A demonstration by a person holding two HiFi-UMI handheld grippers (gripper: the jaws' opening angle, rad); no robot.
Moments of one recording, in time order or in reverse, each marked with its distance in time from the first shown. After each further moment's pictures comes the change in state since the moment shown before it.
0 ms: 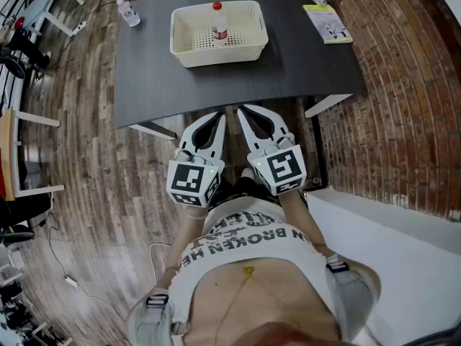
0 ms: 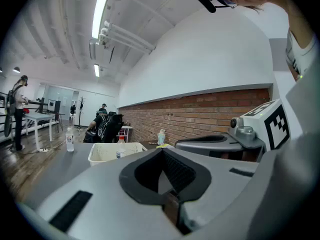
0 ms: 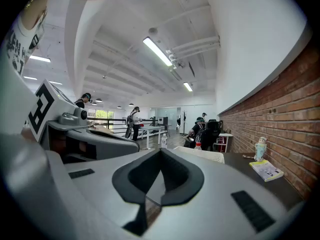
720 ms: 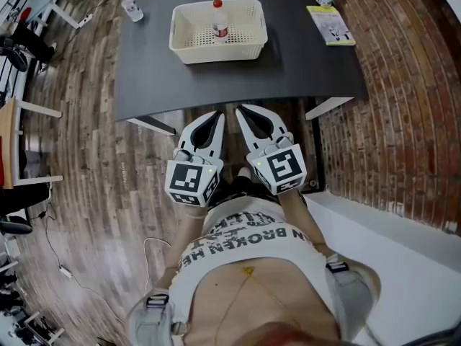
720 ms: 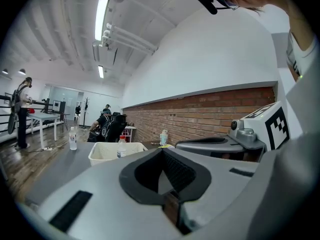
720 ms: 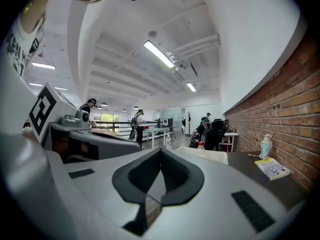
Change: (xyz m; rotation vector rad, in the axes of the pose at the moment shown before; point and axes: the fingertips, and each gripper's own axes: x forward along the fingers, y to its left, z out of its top) left arm 0.010 -0.016 0.000 -0.015 -0.006 0.044; right arm -0.011 -0.013 -0.003 0.017 -0.025 0.063
